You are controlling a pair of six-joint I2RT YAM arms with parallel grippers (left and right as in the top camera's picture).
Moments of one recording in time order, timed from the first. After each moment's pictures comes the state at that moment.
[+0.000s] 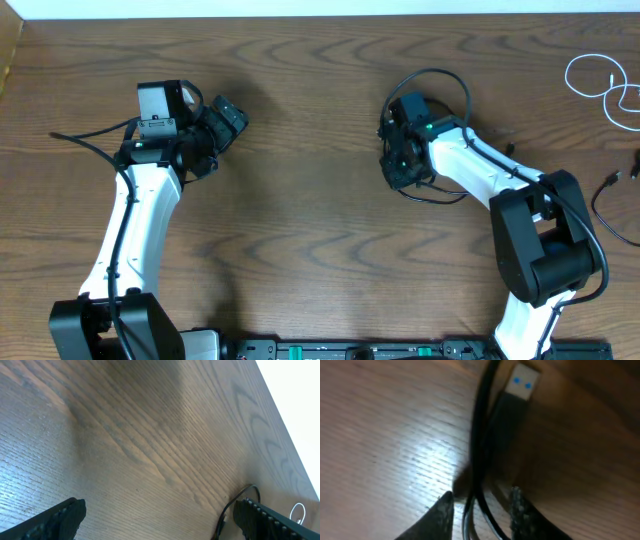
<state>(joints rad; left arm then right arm) 0.08 1.50 1.11 -0.56 0.30 -0.74 0.40 1.97 1.25 -0.64 -0.09 0.03</state>
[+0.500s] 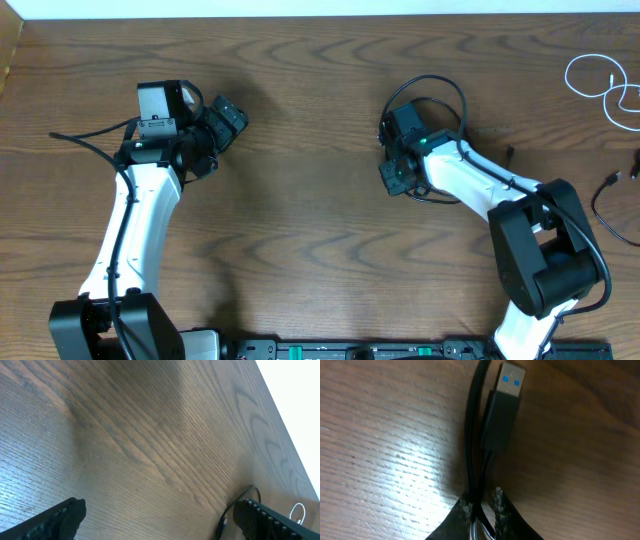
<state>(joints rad) 0.08 1.50 1.11 -0.56 0.30 -0.74 0.45 1.92 1.16 -0.58 0.06 0.11</state>
